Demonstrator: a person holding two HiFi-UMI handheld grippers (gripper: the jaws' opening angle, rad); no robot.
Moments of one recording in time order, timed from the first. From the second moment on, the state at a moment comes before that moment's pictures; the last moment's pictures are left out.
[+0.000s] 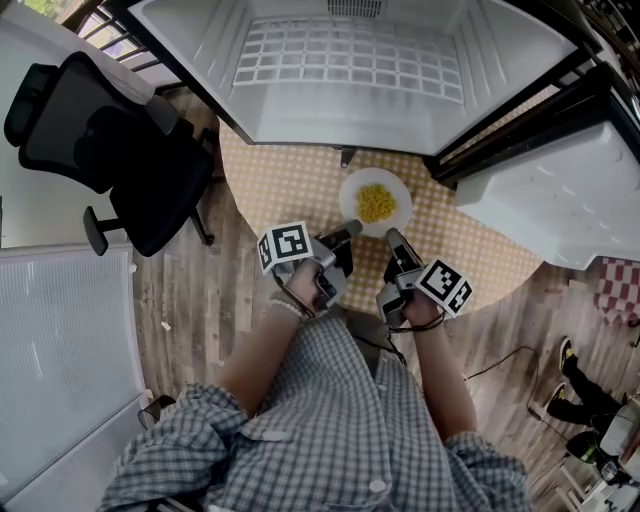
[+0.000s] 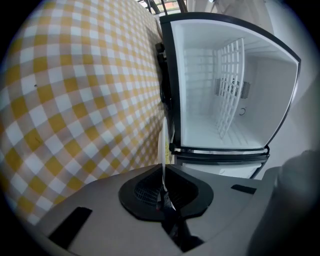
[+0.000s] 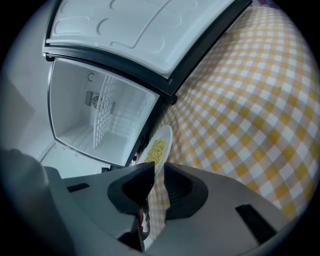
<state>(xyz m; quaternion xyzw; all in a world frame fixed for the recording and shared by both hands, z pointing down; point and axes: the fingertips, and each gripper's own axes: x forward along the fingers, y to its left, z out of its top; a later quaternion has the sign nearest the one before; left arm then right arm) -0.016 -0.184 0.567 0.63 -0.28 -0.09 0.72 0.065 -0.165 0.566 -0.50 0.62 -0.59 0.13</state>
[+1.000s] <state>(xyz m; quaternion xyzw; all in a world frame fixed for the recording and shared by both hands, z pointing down) -0.020 -0.185 0.595 0.62 -0.31 -0.04 0.72 0.018 -0.144 0.585 -0.46 0.72 -0.52 -0.08</state>
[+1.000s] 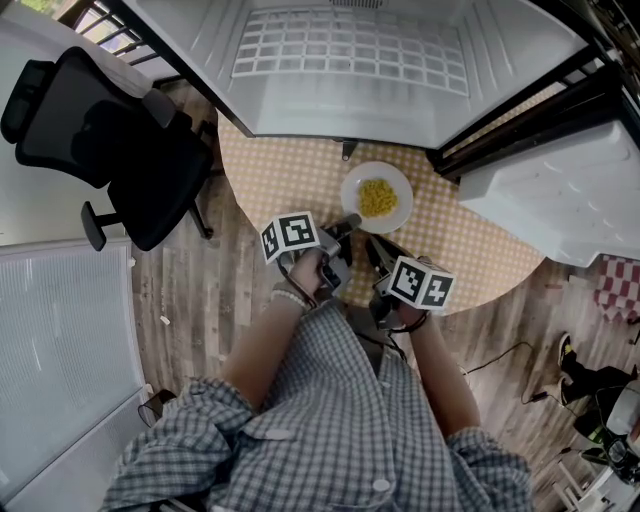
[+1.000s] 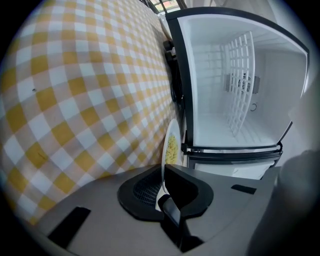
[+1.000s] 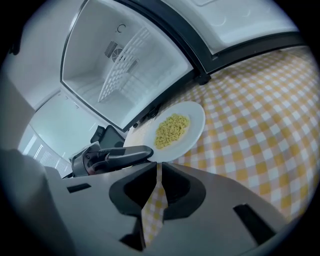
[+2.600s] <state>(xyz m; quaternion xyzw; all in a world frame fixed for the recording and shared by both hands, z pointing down) -0.024 -0.198 0.416 0.90 -0.34 0.16 0.21 0.050 -0.176 0.412 -0.56 0.80 -0.21 -0.08</state>
